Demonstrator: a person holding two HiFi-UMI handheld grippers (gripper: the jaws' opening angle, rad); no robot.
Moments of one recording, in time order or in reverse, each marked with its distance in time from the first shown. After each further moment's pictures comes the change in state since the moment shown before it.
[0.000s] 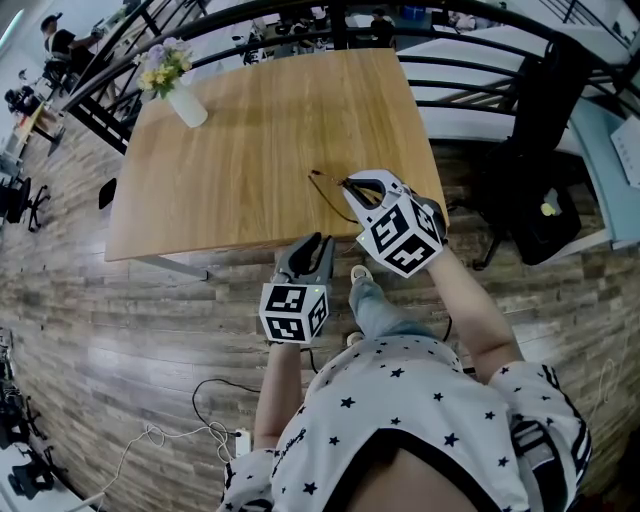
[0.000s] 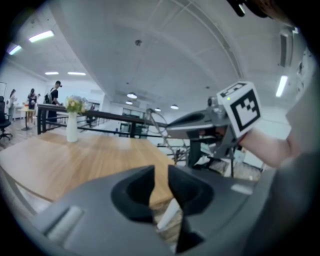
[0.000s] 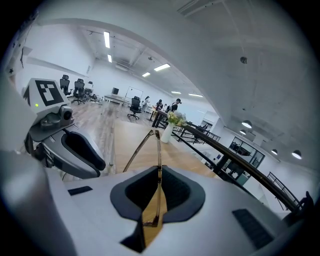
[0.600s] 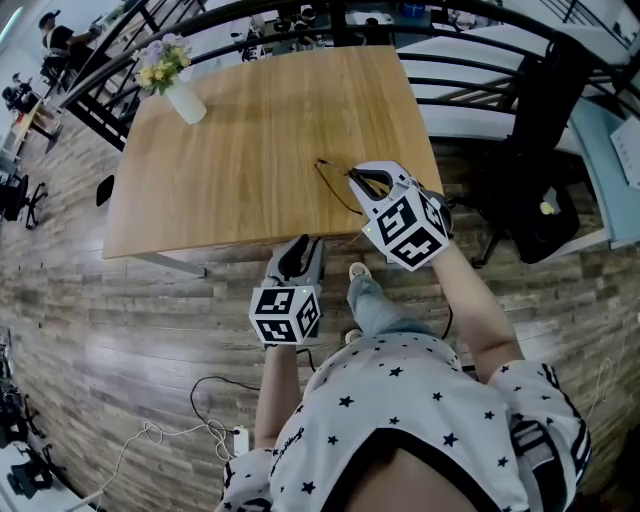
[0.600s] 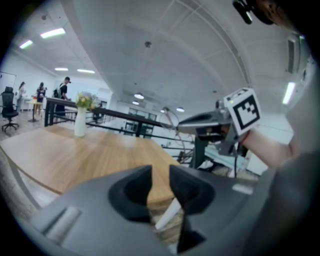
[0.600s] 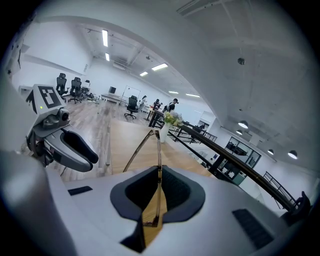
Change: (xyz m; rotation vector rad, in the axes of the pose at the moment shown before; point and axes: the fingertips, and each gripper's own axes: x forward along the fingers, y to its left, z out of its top) left arm -0.011 0.020 -0.008 -0.079 -0.015 0.042; right arm -0.004 -0.018 0.002 0.005 0.005 -0.037
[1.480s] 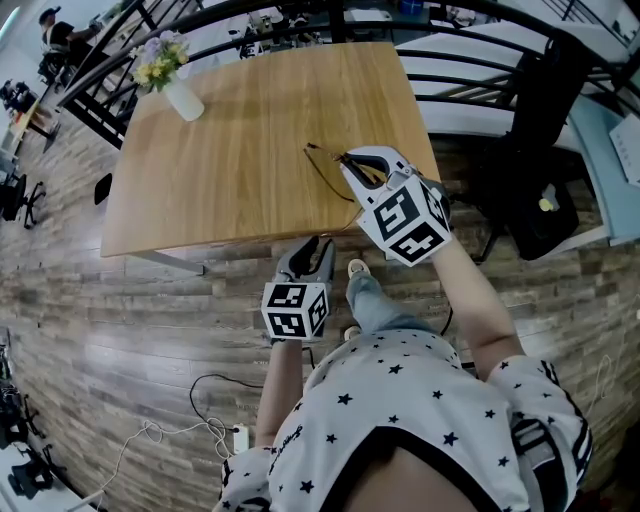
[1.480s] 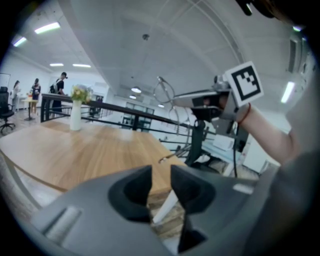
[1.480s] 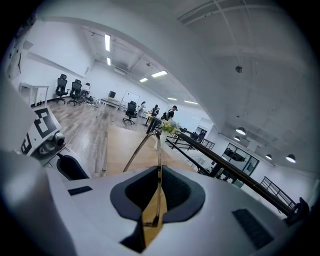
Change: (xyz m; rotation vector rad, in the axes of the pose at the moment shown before) left arm 0.012 -0.016 -0.023 0.008 0.067 -0.032; right arm -0.013 -0.010 0.034 -0.015 -0.075 -0.032
